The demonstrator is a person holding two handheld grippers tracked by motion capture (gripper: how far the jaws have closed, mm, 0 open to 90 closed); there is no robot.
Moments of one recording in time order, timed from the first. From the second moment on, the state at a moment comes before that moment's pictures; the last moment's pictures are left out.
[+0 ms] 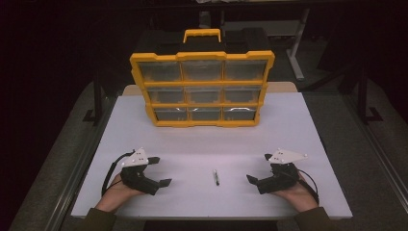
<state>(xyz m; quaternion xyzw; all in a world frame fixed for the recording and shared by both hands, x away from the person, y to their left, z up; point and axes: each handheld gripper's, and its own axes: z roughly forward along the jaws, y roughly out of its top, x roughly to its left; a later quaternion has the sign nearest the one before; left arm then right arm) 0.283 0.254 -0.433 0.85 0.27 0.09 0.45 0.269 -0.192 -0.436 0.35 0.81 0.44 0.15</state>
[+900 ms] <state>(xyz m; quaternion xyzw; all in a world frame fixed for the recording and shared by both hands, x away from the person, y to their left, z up) 0.289 0.251 -0.433 0.83 0.28 0.08 0.47 0.281 -0.189 -0.434 0.35 0.81 0.45 0.15</state>
